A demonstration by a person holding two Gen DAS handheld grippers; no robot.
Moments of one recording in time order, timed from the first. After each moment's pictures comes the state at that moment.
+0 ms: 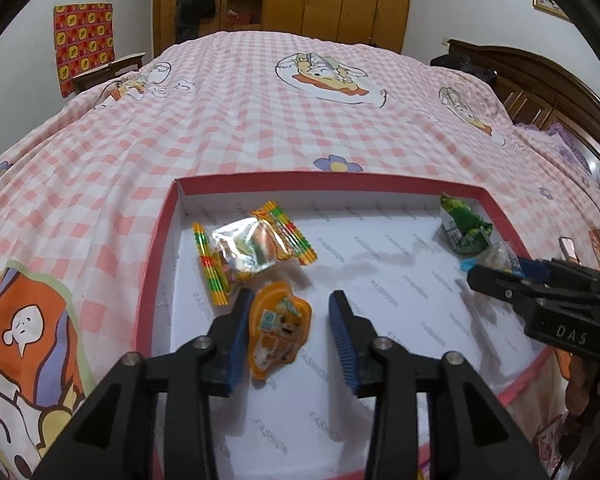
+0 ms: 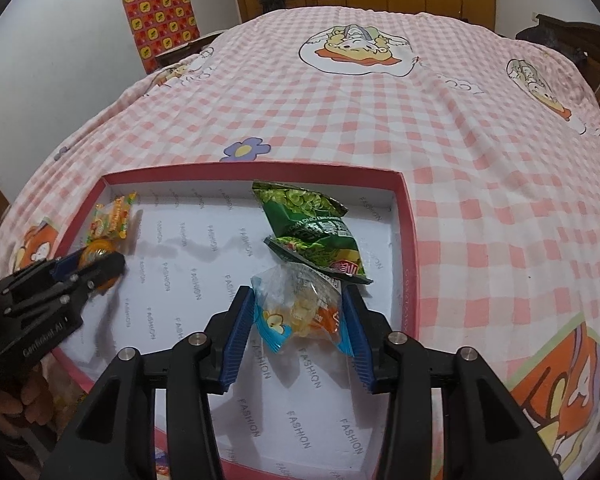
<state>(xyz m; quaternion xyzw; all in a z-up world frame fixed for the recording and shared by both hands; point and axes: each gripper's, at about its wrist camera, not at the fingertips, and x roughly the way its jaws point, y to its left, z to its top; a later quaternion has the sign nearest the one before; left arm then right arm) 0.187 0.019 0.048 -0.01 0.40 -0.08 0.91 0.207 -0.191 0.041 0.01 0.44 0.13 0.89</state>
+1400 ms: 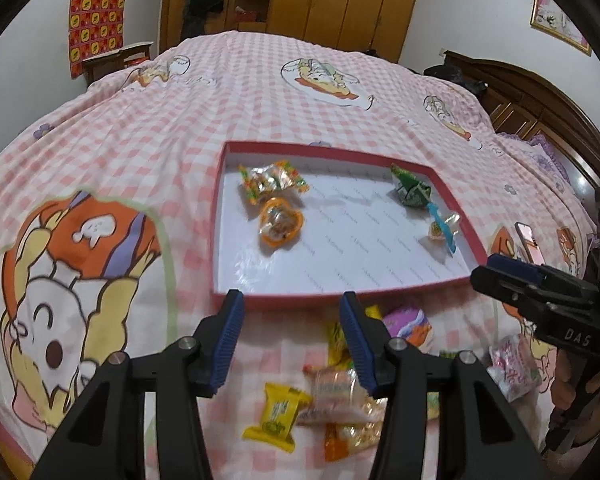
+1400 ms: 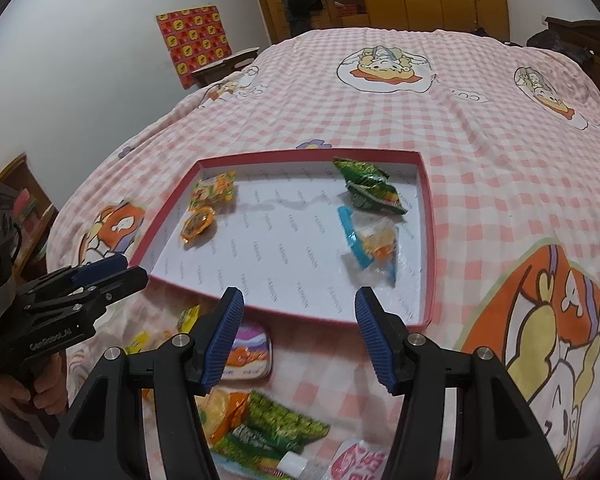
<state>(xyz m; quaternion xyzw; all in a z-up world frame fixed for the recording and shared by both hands) 0.073 0.051 0.082 -0.05 0.41 -0.09 0.91 0.099 -0.187 0.079 0.04 0.41 0.18 0.89</state>
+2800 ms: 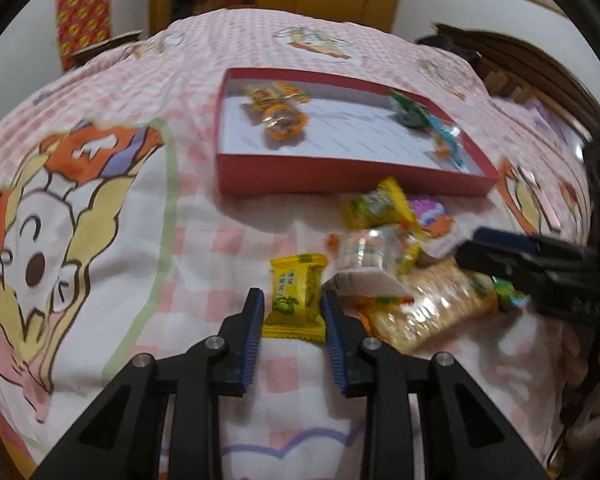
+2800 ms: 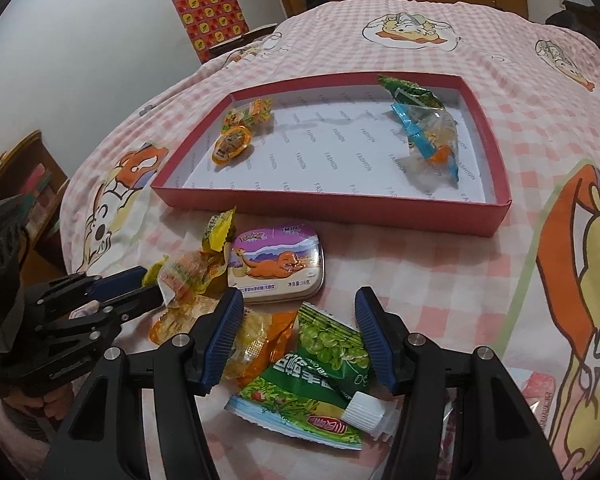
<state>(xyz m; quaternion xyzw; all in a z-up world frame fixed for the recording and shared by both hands) 0.031 0.058 0.023 -0.03 0.43 -0.10 0.90 0.063 -0.161 0.026 0.04 0.44 0.22 0.87</state>
